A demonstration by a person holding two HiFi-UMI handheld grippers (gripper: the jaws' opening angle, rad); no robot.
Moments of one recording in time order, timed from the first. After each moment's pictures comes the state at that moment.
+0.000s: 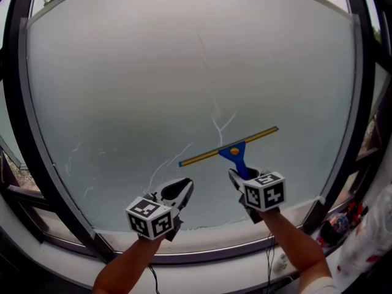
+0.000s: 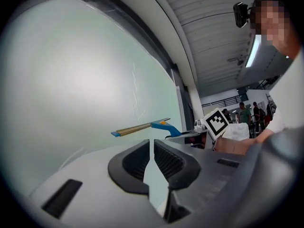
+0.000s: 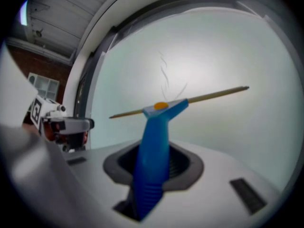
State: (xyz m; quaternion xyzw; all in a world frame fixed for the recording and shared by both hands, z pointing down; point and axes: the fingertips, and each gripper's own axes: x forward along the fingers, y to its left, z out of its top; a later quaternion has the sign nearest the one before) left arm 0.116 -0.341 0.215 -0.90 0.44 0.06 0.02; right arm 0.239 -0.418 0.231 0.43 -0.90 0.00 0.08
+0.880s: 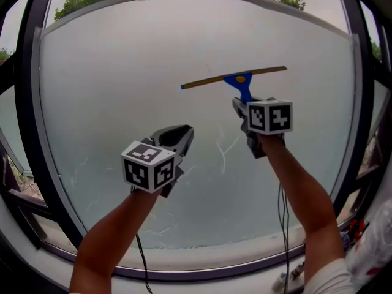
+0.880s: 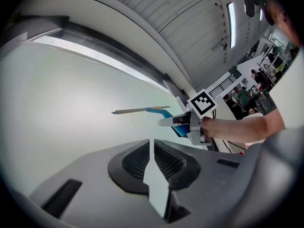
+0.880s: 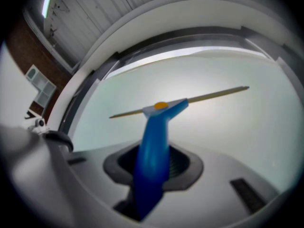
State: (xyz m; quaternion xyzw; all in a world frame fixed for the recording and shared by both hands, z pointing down) left arm 0.107 -0.368 0.002 -0.85 0.48 0.05 0.20; right arm 0.231 -0.470 -0.063 0.45 -0.88 -0.13 -0.05
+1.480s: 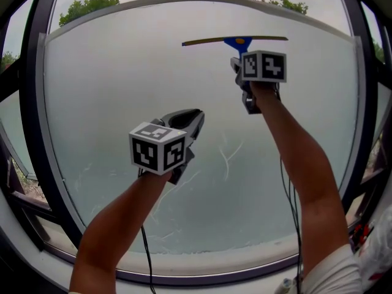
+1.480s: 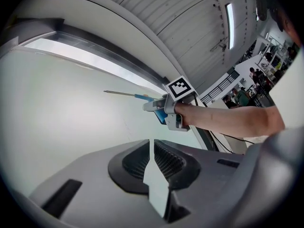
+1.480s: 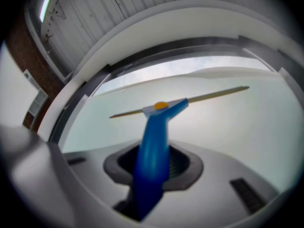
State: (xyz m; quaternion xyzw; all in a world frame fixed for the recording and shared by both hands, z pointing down) left arm 0.129 -0.374 -0.057 -0.85 0.47 0.06 0.22; right arm 0.223 -0.487 -0.206 0.47 -0.86 -0.15 -0.12
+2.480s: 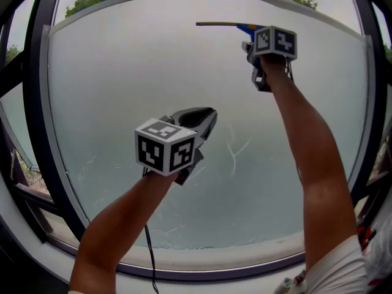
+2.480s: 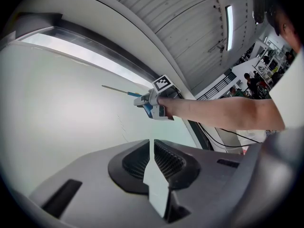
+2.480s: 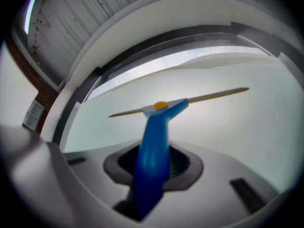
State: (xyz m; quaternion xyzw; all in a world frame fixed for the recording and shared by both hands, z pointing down) left arm 0.143 -0.370 -0.045 -0.87 0.45 0.05 0.21; right arm 0.229 -0.524 -0.240 0.46 -0.88 -0.09 -0.13
